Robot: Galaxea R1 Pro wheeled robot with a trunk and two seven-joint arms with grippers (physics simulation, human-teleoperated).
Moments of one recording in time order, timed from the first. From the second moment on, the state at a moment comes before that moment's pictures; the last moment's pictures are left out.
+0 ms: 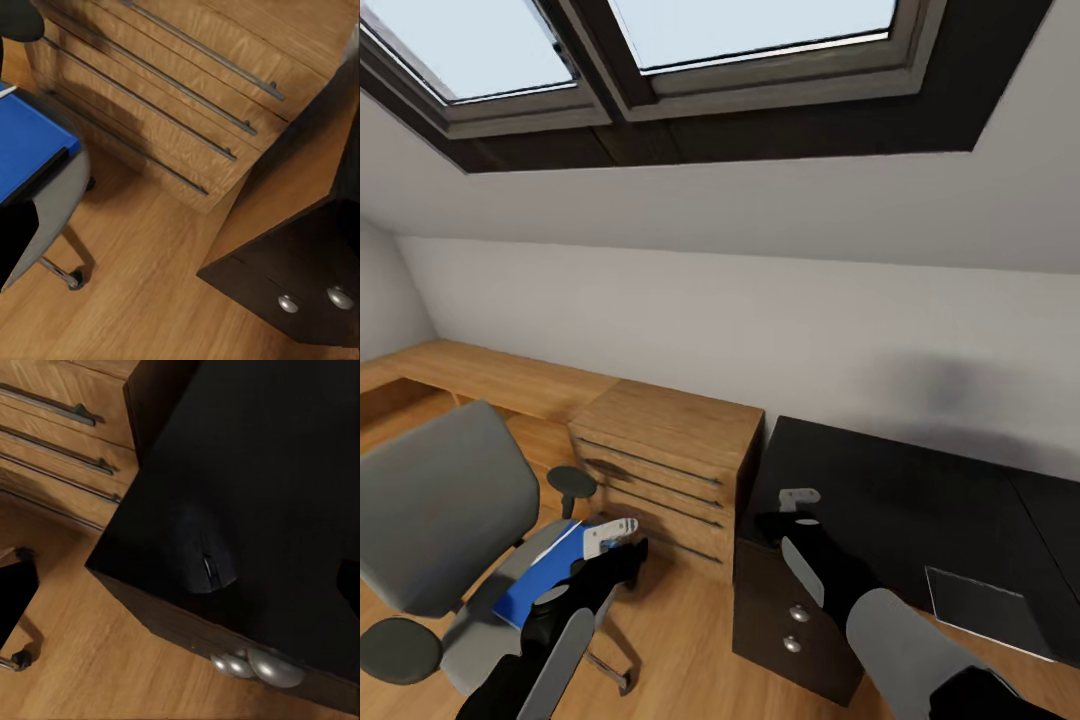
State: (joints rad) left arm -0.22 0.03 -0.25 -1.49 0.55 0.53 0.47; right arm -0.76 0.11 0.37 -0.51 -0.33 0.30 -0.24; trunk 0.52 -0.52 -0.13
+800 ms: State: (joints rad) left arm -0.22 0.07 -0.25 -1.62 0.75 0.53 0.47; right arm -0.77 0.09 0.36 -0.34 -0.25 0.15 -0.22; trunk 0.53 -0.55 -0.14
